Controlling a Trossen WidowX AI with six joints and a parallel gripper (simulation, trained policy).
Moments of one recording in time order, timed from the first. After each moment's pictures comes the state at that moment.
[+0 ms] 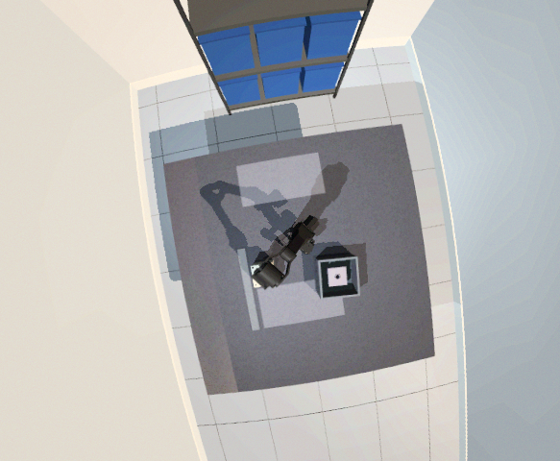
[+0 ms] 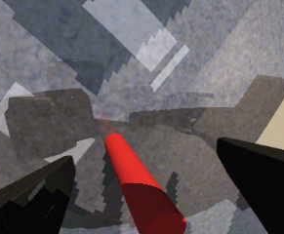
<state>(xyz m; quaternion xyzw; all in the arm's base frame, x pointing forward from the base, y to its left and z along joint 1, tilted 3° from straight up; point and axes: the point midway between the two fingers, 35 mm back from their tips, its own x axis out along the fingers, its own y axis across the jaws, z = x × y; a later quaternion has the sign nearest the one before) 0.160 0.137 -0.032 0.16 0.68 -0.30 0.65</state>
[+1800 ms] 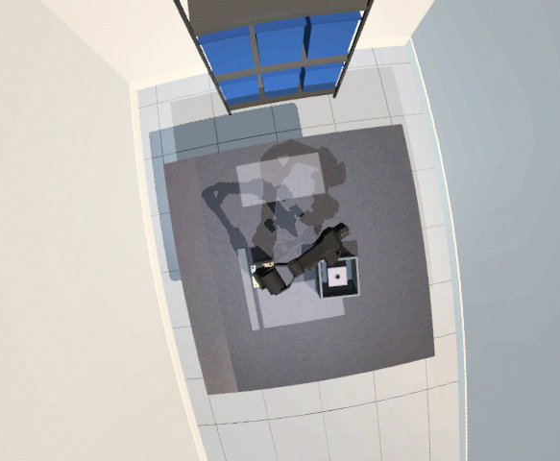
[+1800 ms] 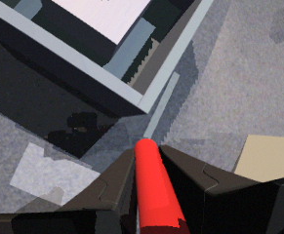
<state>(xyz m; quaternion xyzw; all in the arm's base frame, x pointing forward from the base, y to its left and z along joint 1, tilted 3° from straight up) 0.259 0.084 0.065 0.19 0.59 -0.40 0.67</state>
